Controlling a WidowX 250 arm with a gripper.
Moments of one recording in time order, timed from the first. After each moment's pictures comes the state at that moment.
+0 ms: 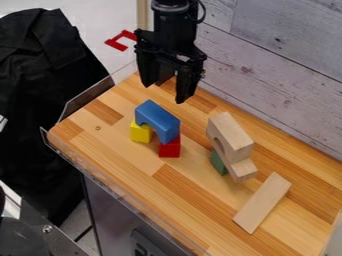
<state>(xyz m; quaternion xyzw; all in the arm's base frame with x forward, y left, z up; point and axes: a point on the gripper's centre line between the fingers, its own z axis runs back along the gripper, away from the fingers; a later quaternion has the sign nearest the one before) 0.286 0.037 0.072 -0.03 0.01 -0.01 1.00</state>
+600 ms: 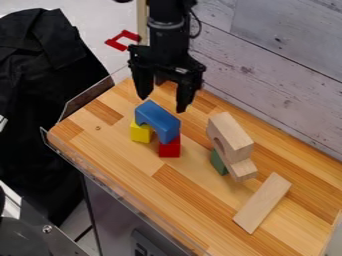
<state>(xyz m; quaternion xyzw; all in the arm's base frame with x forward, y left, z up) 0.286 0.034 0.064 -0.02 -0.03 0.09 1.00</state>
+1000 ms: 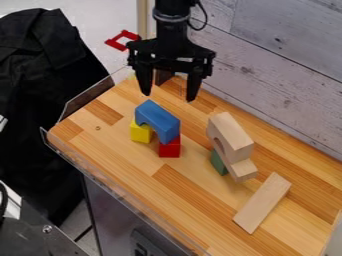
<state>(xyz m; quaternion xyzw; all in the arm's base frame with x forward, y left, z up) 0.293 0.033 0.067 0.00 -0.04 0.24 0.97</state>
